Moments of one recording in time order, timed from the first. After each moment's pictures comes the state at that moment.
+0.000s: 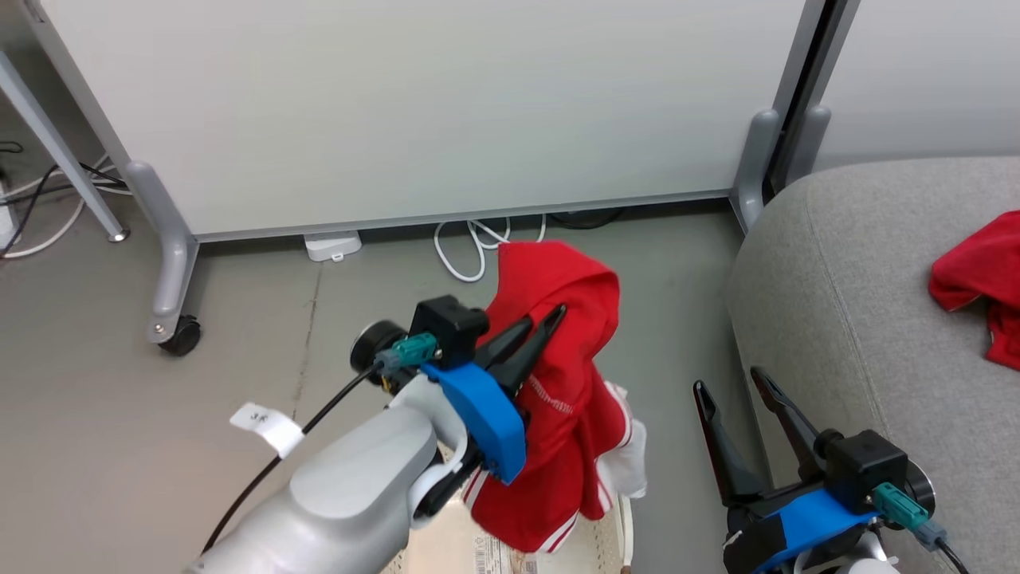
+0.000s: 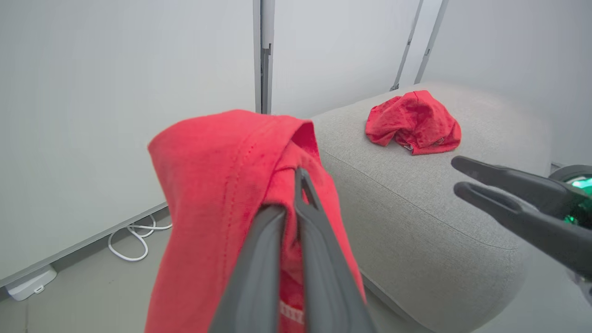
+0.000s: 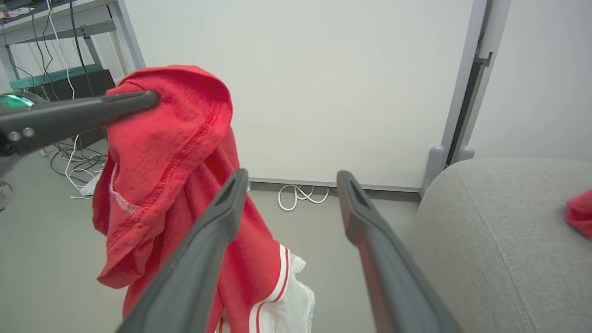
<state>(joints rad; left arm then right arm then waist) -0.73 0.19 -1.14 0.66 -0.91 -0.13 -0.26 -0.06 -0.05 0.12 0.15 0.12 0.13 -0.15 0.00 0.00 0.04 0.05</state>
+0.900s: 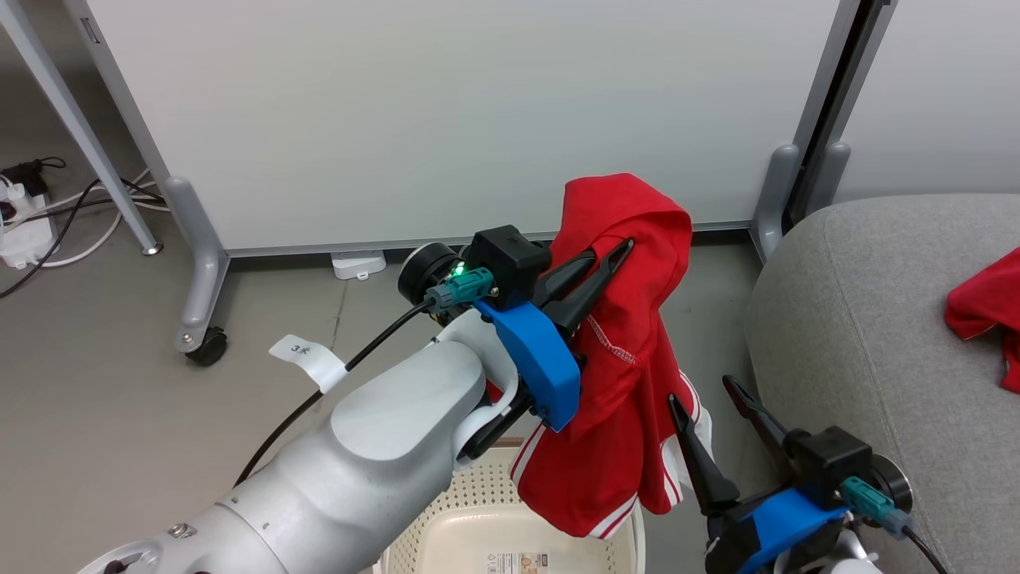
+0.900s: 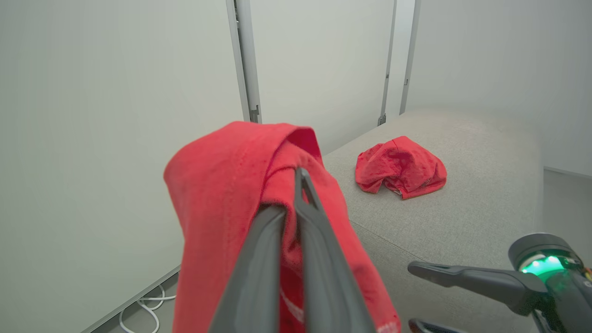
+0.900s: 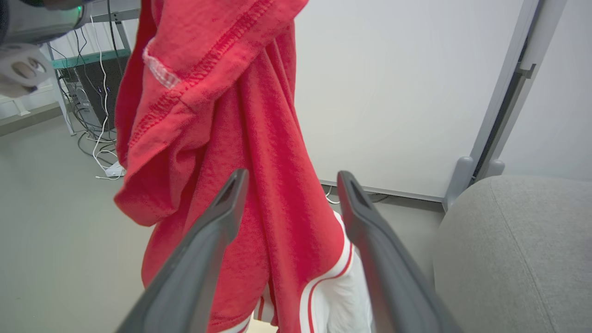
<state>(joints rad) -0.91 0.11 -1.21 0.66 -0.94 -0.13 -0.26 -0.06 -0.05 0.16 0.14 0.11 0.13 -0.08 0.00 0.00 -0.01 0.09</state>
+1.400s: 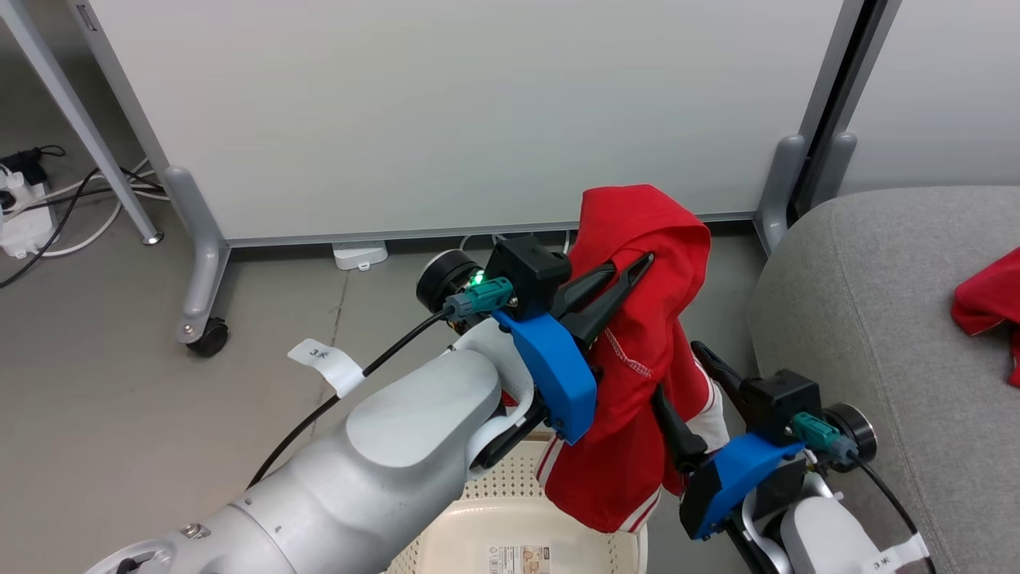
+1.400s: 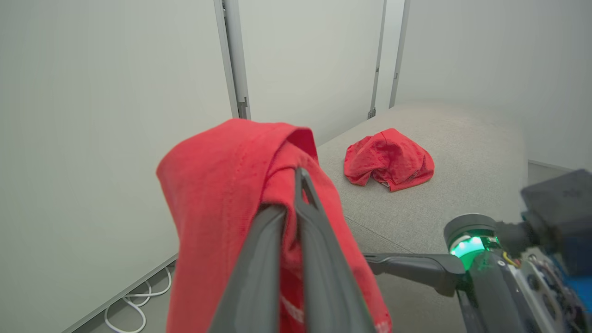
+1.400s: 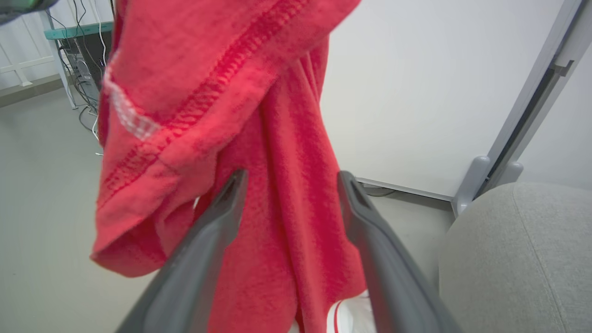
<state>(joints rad) -0.91 0.10 -1.25 0.65 -0.96 -0.13 -0.26 -0.23 -0.05 0.21 0.32 0.10 0.13 -0.05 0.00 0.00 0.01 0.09</state>
